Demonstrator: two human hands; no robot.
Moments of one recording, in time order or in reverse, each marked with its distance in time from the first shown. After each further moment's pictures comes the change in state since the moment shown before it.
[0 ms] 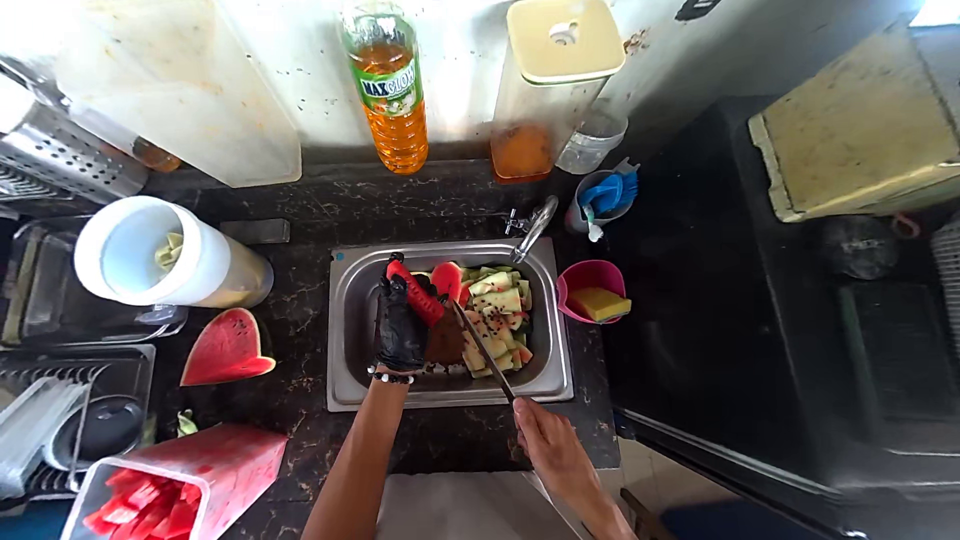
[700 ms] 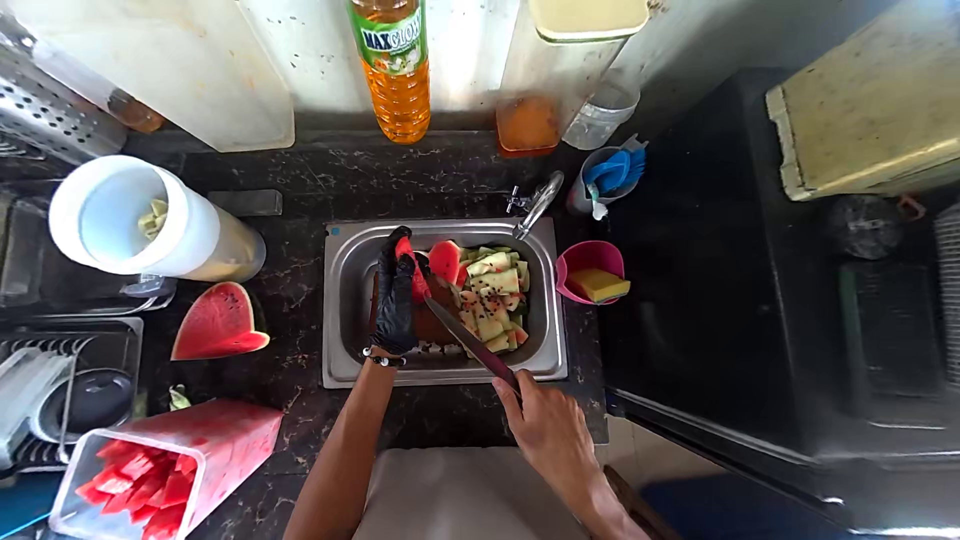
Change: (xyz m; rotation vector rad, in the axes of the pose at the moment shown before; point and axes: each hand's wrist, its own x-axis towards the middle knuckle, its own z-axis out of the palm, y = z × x) left_hand 0.001 0.003 -0.016 0.414 -0.120 0.232; right_hand -0.013 -0.042 0.001 -0.571 0.188 -0.033
